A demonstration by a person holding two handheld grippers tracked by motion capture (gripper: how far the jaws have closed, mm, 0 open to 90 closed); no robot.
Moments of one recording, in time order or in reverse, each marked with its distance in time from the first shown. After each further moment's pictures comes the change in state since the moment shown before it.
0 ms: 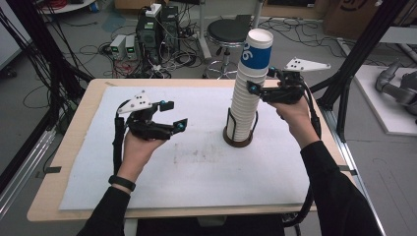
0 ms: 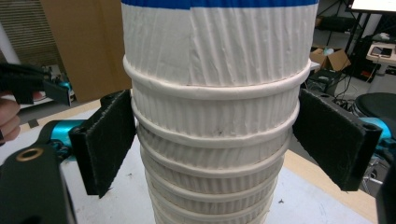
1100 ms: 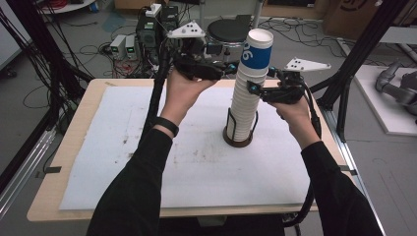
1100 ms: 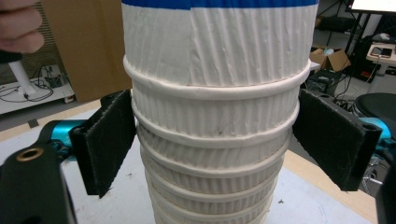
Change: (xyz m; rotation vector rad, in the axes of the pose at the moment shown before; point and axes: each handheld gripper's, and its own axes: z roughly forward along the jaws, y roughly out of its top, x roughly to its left) left arm -0.017 0.154 0.097 -0.052 -0.095 0.060; right arm -0.001 0.000 0.000 -0.001 0.000 -0.003
